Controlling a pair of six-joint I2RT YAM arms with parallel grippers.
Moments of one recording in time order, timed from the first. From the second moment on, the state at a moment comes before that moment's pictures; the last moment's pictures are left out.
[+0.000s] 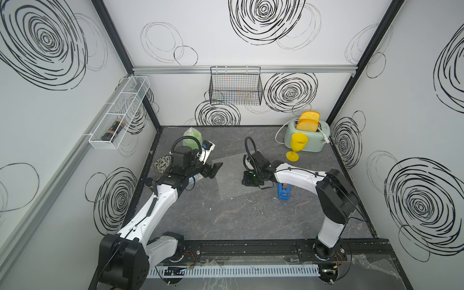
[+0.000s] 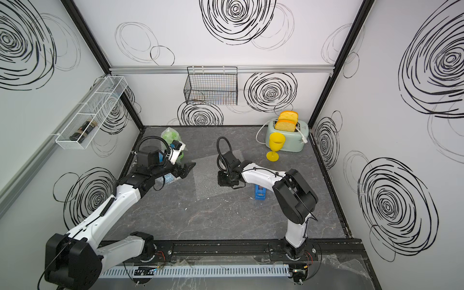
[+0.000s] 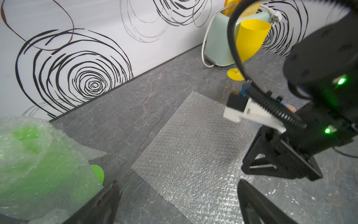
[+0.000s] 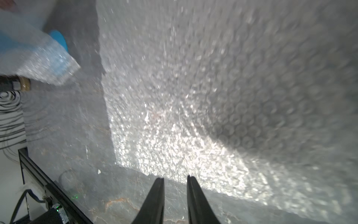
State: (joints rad) left arm -0.19 1.14 0.82 -0.18 0.41 0.23; right arm 0.71 1.77 1.18 -0.44 -0.18 0.64
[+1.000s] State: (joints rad) left arm -0.16 1.15 0.83 -0.08 0.41 0.07; right arm 0.54 1.72 1.38 -0.71 -0.01 0.45
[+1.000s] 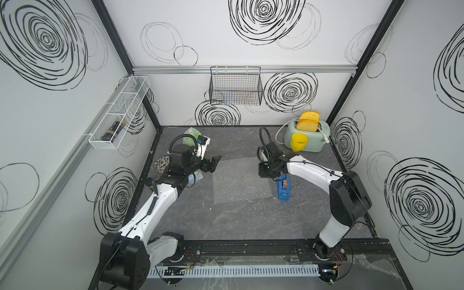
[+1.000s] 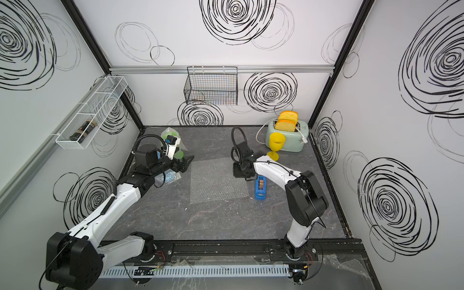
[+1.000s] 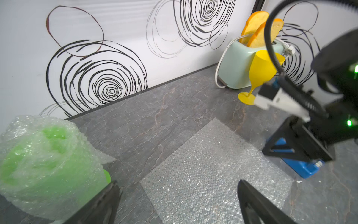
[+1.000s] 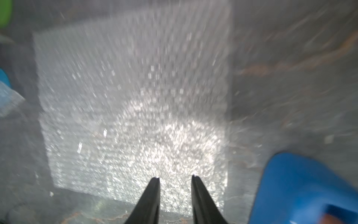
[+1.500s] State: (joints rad) left arm -0.17 1.15 0.83 -0.15 0.57 0.09; right arm 0.19 1.96 1.89 -0.94 0.16 0.20
